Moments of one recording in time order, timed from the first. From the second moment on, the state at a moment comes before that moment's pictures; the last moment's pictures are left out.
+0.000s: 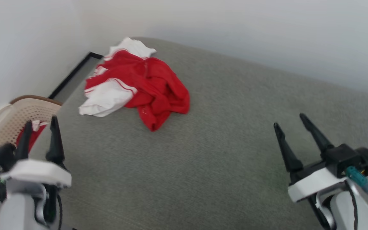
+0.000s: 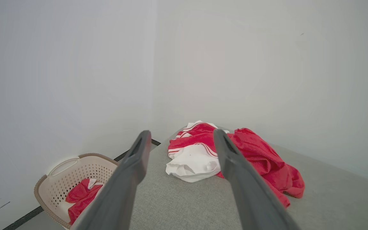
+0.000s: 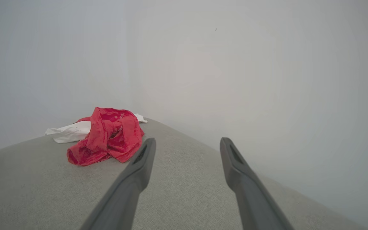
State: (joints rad) left arm -0.23 0.21 0.11 0.33 -0.36 -0.10 -0.22; right arm -0.18 -0.22 0.17 0.22 0.16 0.13 -0.26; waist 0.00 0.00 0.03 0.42
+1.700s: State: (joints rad) left arm -1.21 0.54 -0.12 1.19 -0.55 -0.10 0.42; right arm -0.33 -0.28 0.07 -0.01 0.14 0.13 -0.23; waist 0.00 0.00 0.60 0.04
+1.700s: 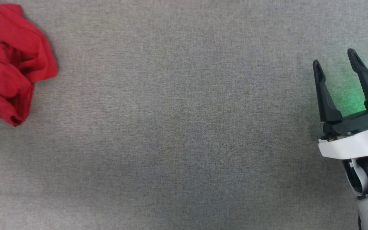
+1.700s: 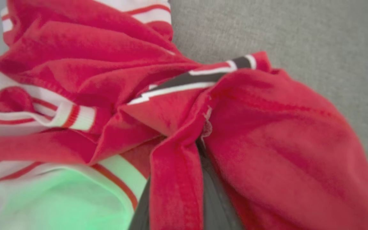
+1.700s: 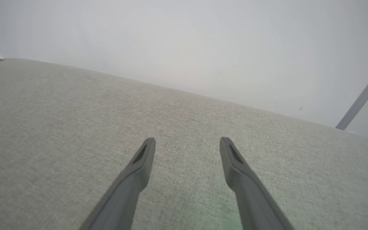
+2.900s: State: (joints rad) left arm -0.99 0.61 -0.51 0.18 -0.59 -0.10 0.69; right arm -0.22 -0.19 -0.07 0.07 0.15 0.13 -0.26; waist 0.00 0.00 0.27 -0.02
